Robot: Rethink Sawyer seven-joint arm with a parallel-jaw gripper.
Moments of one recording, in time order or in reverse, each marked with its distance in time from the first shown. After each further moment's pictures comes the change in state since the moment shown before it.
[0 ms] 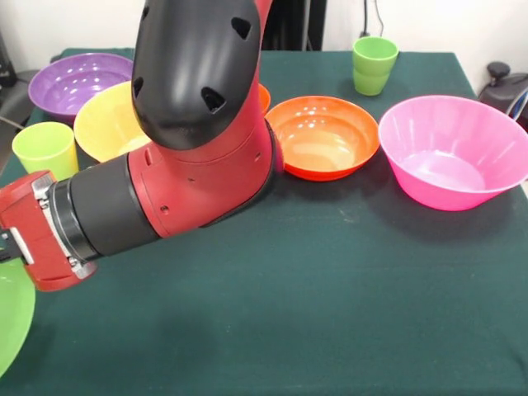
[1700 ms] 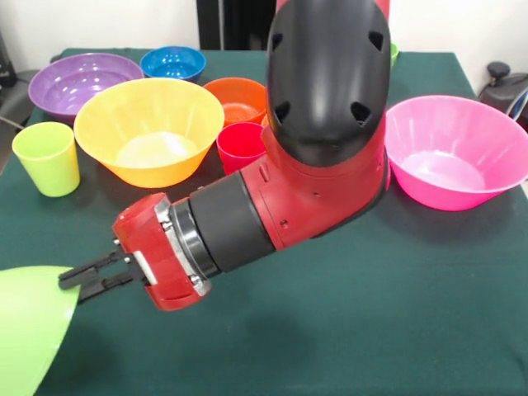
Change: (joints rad) arm 0.100 0.019 0.074 -0.044 0.009 0.080 0.000
